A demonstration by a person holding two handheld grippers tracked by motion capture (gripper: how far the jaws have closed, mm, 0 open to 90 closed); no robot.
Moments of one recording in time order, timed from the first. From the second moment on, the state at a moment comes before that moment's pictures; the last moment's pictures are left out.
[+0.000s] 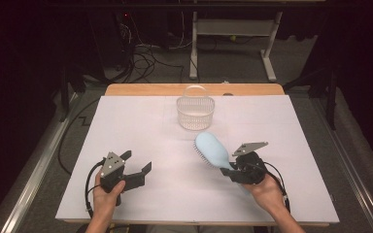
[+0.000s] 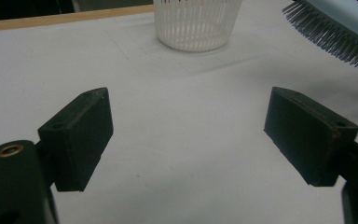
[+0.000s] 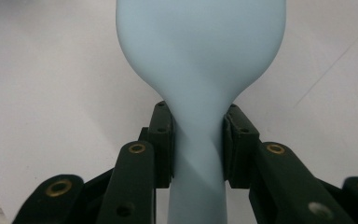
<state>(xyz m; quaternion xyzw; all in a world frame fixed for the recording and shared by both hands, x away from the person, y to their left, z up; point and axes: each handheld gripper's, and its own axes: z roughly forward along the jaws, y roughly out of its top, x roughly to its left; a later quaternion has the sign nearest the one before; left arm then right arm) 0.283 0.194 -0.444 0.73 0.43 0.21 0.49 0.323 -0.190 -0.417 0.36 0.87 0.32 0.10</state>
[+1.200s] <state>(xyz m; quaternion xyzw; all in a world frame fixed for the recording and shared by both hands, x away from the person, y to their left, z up) 0.292 0.125 -0.438 0.76 0.37 0.15 0.51 0.314 -0.167 -0.416 0.33 0.88 0.34 0.09</state>
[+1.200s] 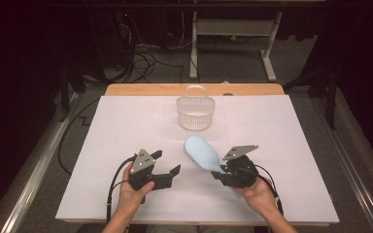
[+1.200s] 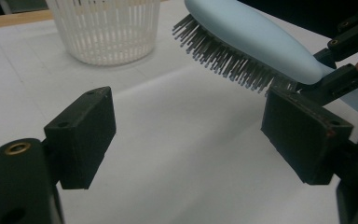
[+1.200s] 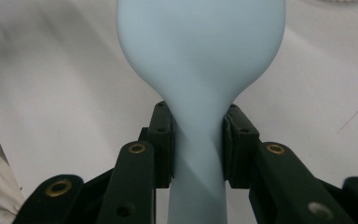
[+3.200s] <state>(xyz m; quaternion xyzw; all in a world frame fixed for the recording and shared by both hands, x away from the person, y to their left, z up) 0.297 0.082 -0.445 0.77 0.35 0.10 0.52 0.306 -0.144 -0.420 0.29 0.88 0.36 0.10</state>
